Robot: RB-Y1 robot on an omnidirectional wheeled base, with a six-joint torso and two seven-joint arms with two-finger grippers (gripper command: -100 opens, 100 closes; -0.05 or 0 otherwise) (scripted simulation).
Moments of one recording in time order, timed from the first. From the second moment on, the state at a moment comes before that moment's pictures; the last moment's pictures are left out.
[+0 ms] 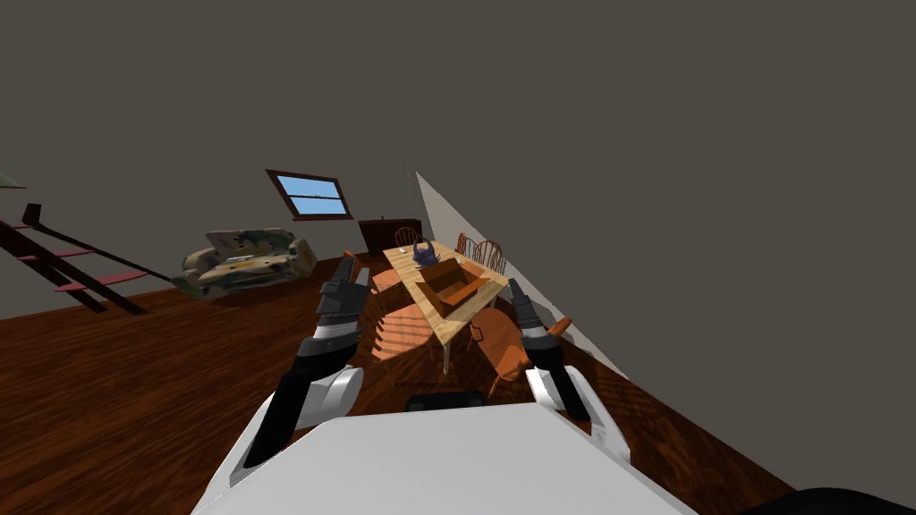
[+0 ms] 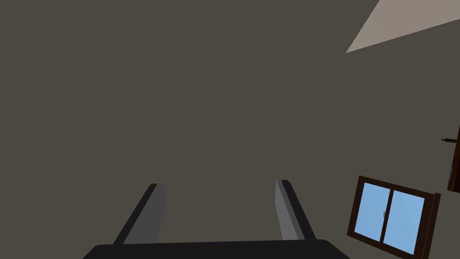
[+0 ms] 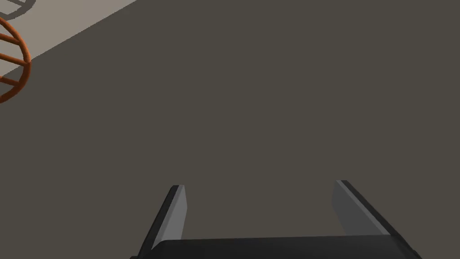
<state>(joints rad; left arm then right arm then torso) 0.46 0.04 -0.02 -2.37 -0.02 -0.35 -0.05 0.47 -0.21 0.03 -2.19 0.18 -0.37 0.15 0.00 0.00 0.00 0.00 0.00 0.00</state>
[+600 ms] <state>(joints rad) 0.46 0.04 -0.02 -2.37 -0.02 -0.35 -0.05 0.44 -0.39 0.08 -2.08 0.34 -0.40 0.31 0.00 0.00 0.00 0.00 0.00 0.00</state>
